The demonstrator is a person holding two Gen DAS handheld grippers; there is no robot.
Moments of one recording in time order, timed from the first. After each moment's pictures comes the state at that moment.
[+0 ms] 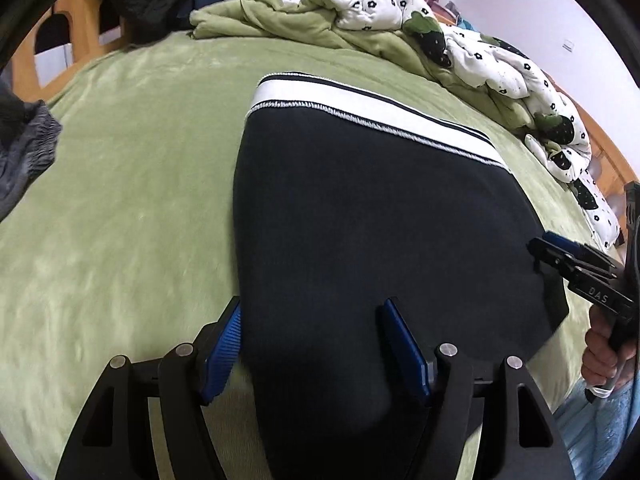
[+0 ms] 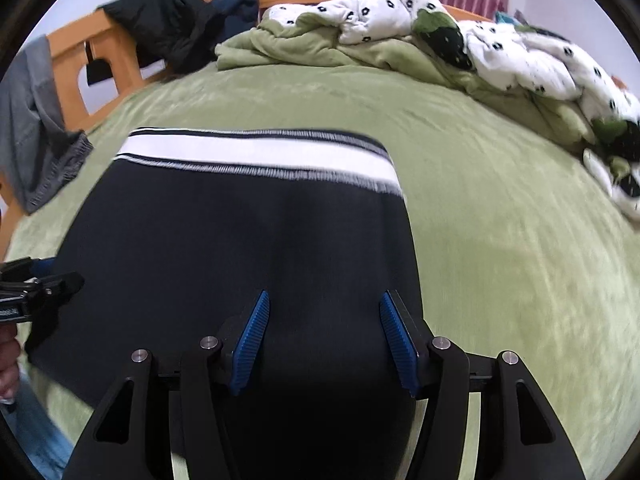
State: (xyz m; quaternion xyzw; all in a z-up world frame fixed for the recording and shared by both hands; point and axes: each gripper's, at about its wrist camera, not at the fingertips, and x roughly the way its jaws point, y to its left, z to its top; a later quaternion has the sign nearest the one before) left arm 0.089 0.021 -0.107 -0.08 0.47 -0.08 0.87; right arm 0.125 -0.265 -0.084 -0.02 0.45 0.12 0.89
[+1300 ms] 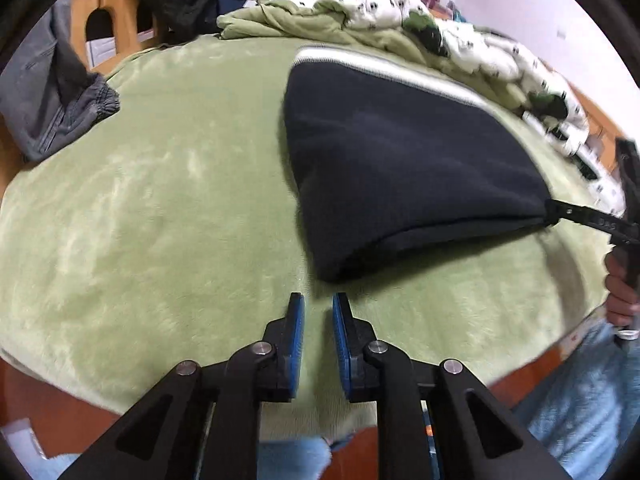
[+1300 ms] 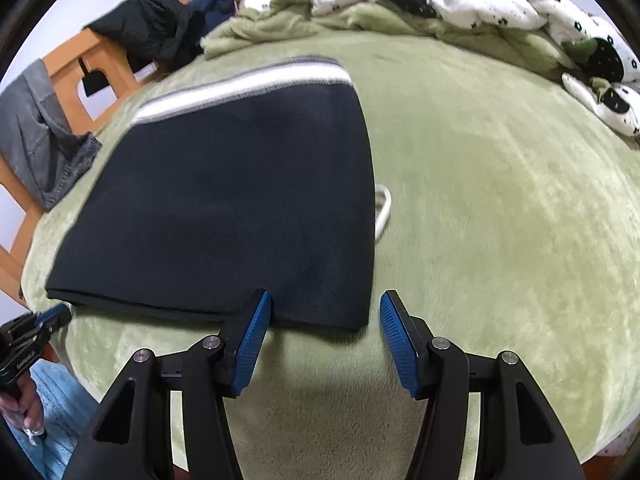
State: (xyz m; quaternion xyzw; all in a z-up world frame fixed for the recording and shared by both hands) left arm -0.027 0.052 -0.106 -0.06 0.45 -0.05 0.89; right arm 0.057 -0.306 -0.091 0.04 0.46 0.12 0.88
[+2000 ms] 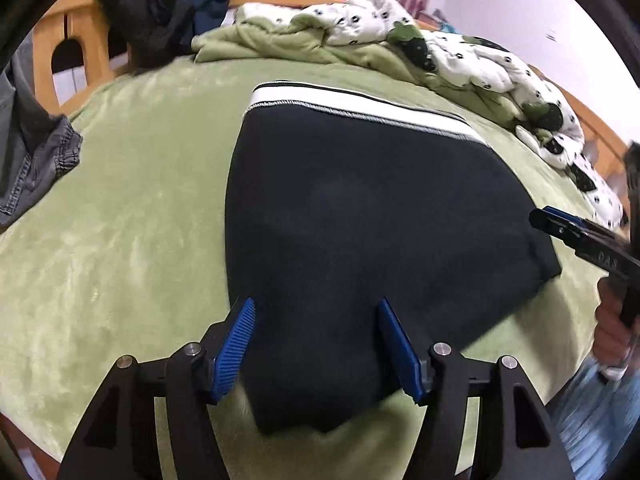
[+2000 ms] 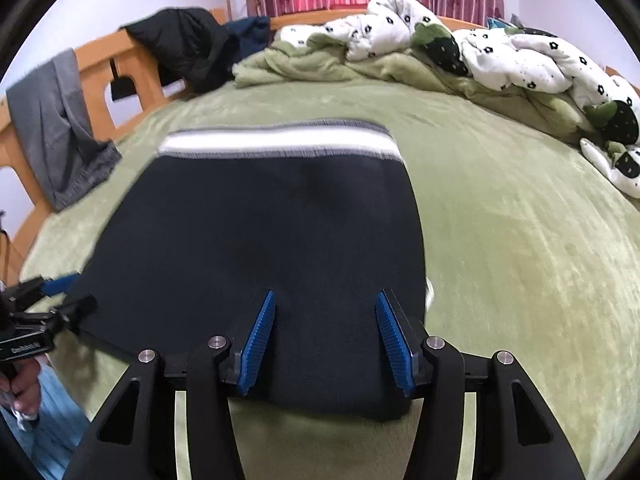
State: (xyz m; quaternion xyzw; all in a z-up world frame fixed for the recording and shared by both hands) left arm 0.048 0.006 -0.089 -0.05 0.44 -0.07 0.89; right arm 0.085 -0.268 -0.070 0.00 0.40 0.14 0.91
